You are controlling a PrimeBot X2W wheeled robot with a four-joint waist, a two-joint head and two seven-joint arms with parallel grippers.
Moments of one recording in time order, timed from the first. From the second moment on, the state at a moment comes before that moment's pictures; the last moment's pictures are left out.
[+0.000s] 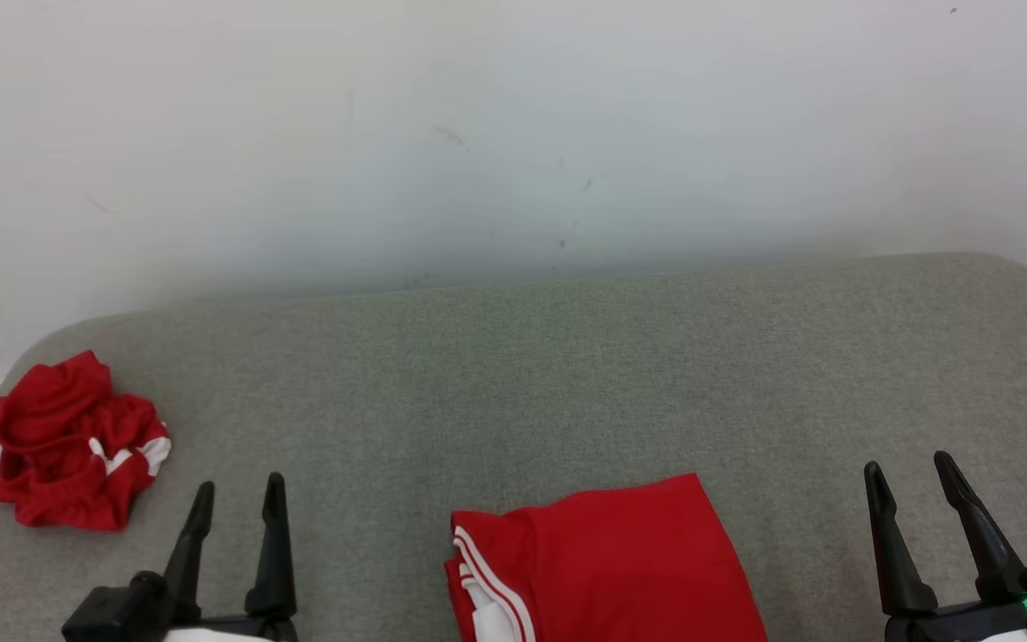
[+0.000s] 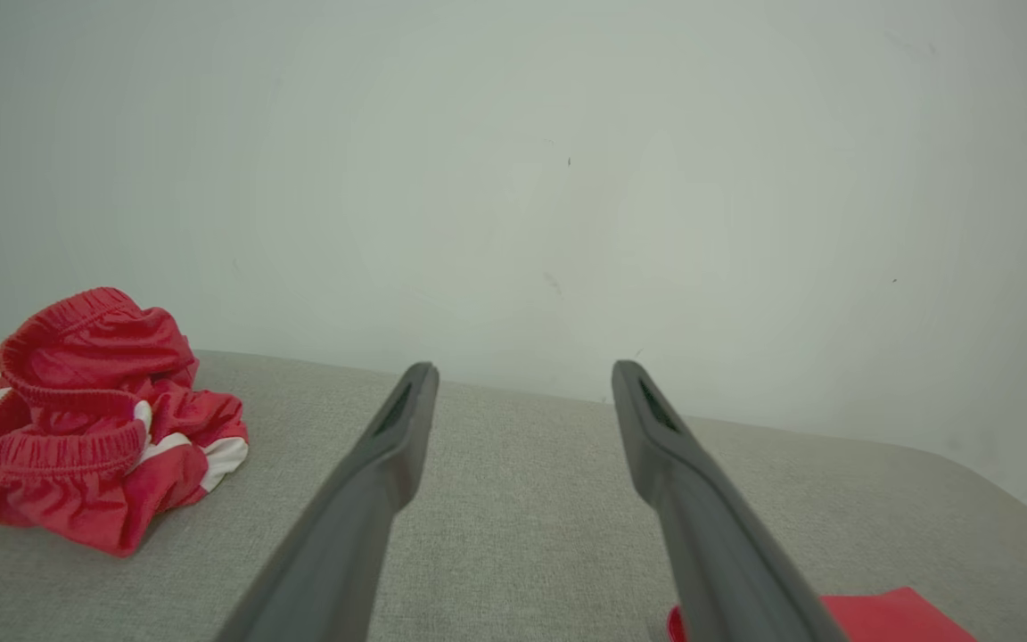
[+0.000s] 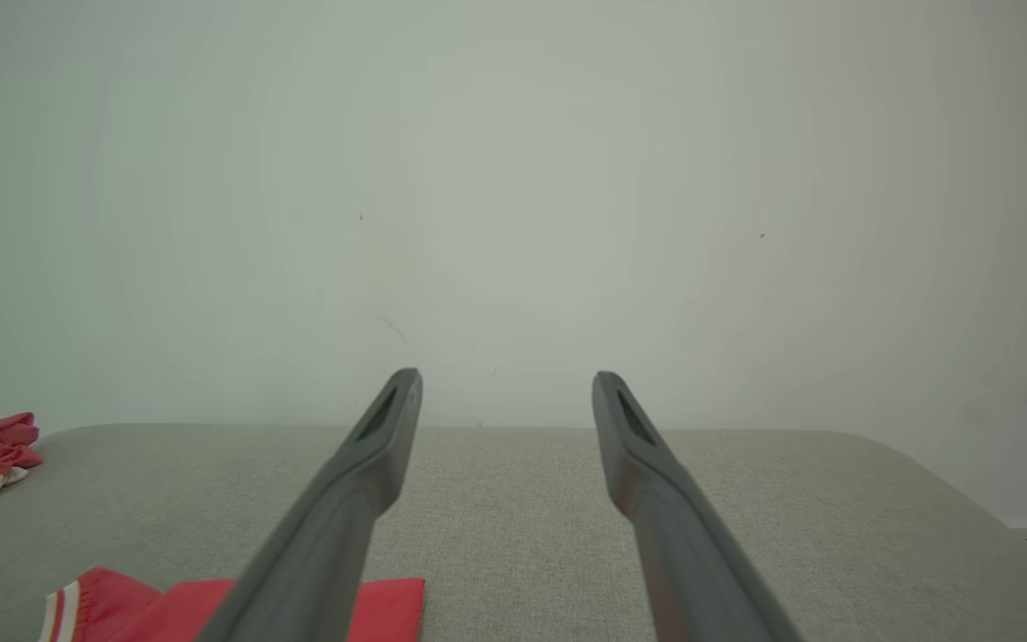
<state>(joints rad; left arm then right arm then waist) 0.00 0.05 0.02 0.09 -0.25 -0.07 -0.26 -0.01 -0.15 0.09 0.07 0.32 0.13 -0.26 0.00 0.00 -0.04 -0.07</state>
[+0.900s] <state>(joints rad) -0.02 0.05 -0.01 0.12 -0.25 -0.08 -0.26 -0.31 -0.18 0.35 0.58 0.56 0.13 0.12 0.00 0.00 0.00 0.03</state>
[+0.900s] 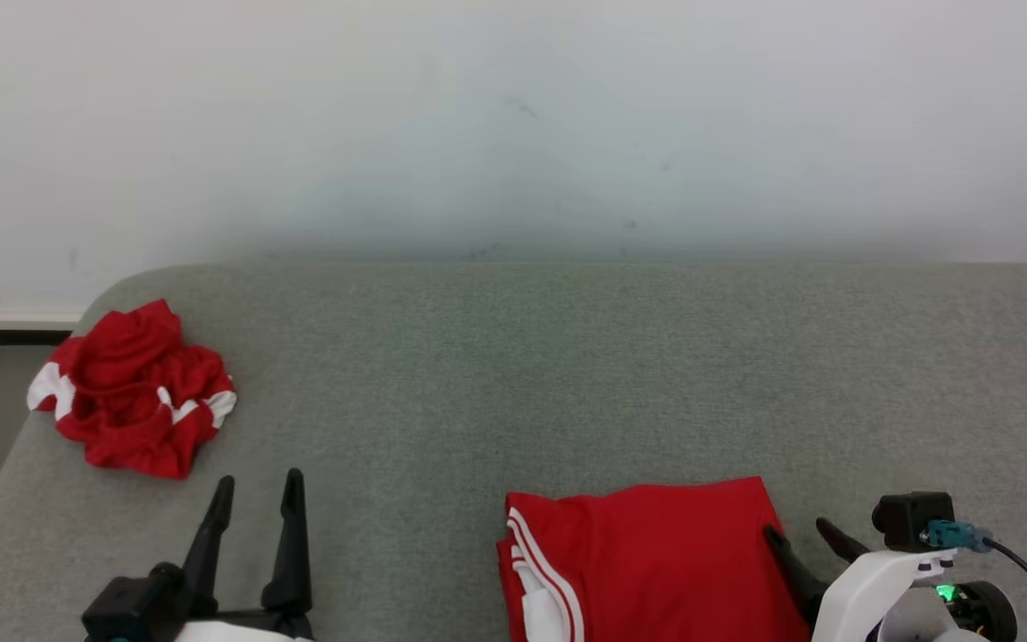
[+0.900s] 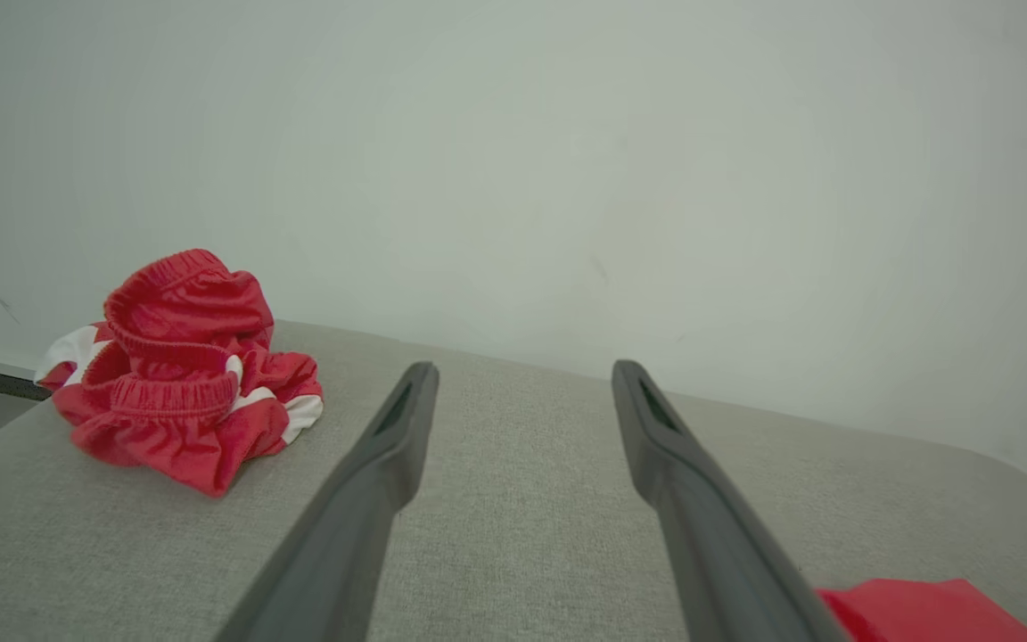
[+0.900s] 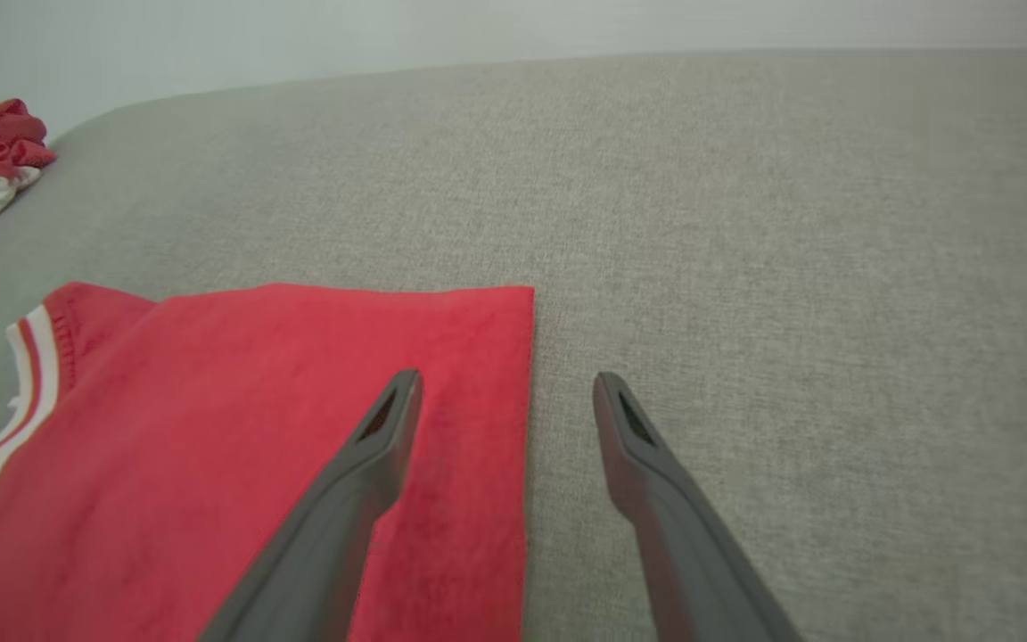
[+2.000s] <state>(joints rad) -0.02 0.05 -0.02 0.12 -0.26 -0.08 -0.26 -0.37 -0.17 0.37 0.60 0.69 0.13 0.46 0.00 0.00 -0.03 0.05</state>
